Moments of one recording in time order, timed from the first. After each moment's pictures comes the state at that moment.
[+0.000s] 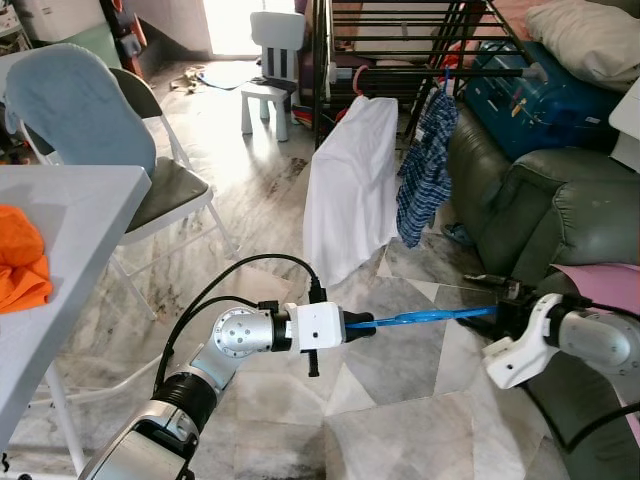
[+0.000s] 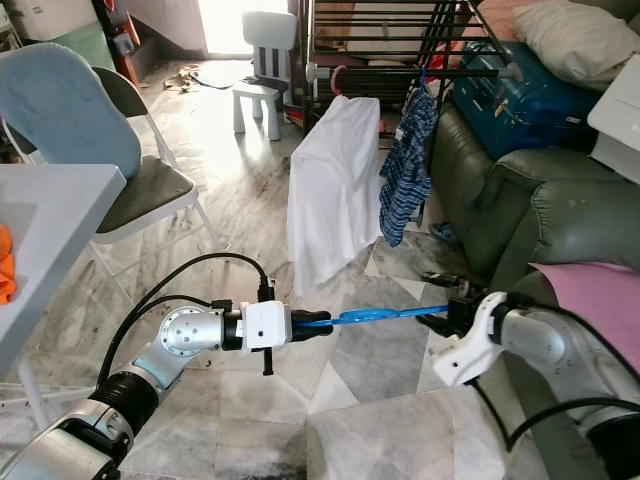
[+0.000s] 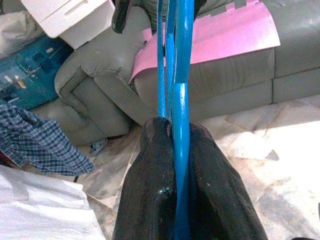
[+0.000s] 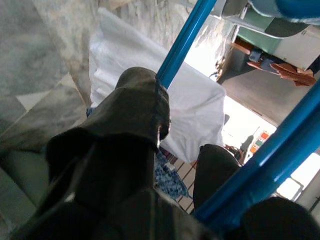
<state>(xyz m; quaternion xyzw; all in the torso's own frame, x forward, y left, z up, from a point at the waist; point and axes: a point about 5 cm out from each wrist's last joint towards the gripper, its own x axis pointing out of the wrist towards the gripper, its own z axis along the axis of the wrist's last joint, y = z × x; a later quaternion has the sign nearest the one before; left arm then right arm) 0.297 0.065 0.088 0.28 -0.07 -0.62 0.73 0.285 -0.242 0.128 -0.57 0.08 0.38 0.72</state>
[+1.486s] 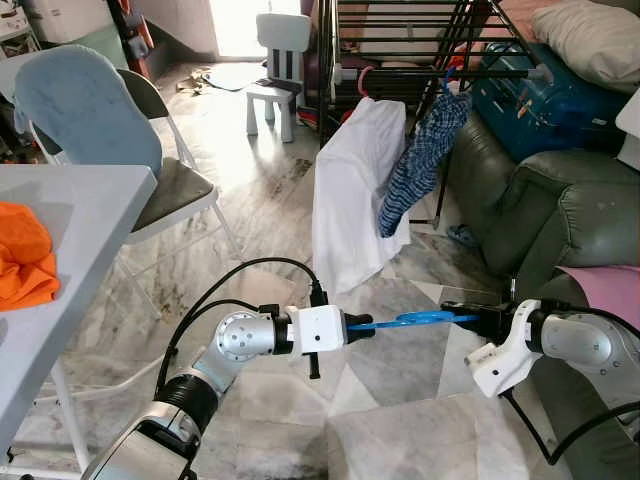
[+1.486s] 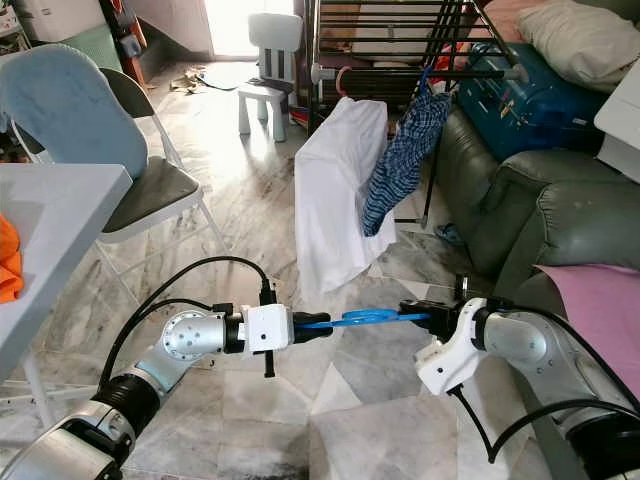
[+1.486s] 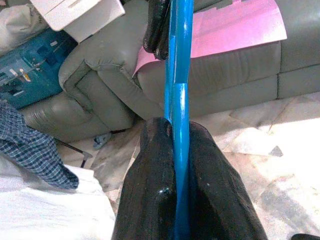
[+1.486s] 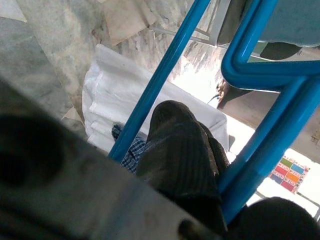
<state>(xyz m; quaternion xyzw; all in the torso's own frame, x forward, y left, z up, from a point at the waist) 0.296 0.063 0.082 0.29 -0.07 -0.61 0.74 0.284 -0.227 0.121 -0.53 0.09 0.42 0.73</state>
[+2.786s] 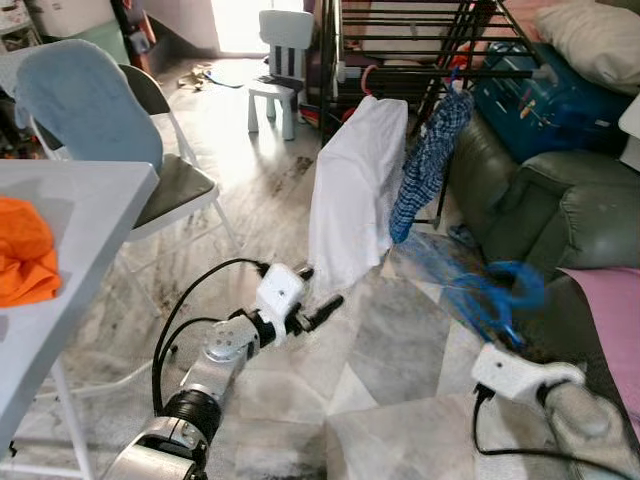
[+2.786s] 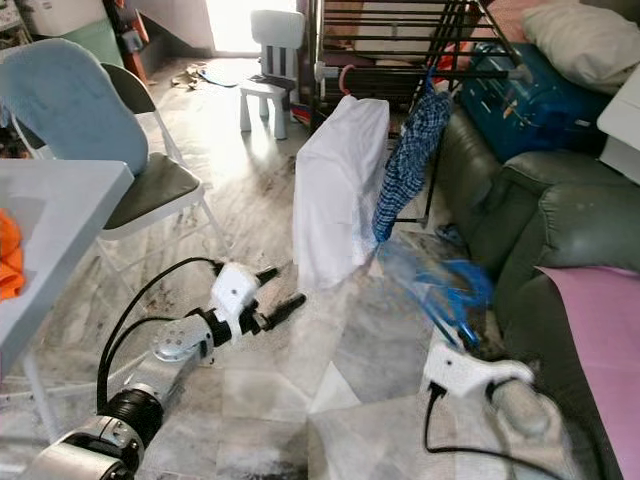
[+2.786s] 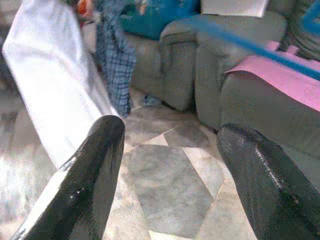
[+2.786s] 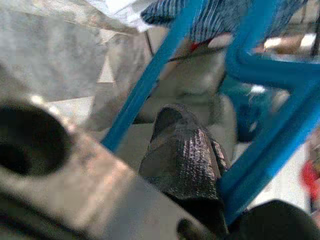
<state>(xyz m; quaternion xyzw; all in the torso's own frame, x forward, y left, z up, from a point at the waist) 0.316 0.095 0.060 0.06 0.05 -0.37 0.92 0.232 -0.258 0.054 -0.21 0.22 0.00 0.95</state>
